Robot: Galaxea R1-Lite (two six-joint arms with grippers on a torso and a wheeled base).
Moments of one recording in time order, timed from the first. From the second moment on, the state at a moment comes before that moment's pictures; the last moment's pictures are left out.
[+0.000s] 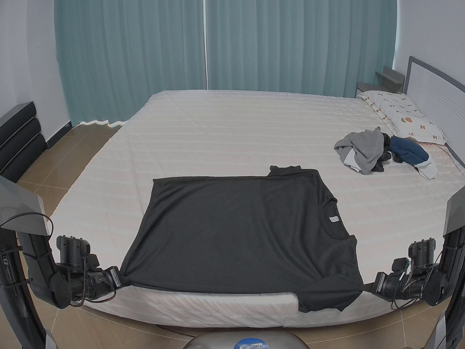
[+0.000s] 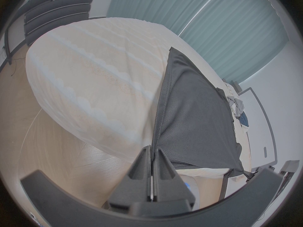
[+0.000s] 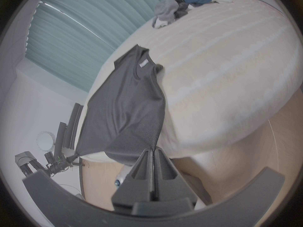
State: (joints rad) left arm 0.03 2.16 -0.18 -1.13 -0.27 -0.47; right arm -0.04 2.14 -0.02 -1.22 0.40 0.44
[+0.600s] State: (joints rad) left arm 0.00 2.12 -0.05 -1.12 -0.19 -0.28; right arm -0.04 1.97 -0.02 -0.91 0.36 0.31
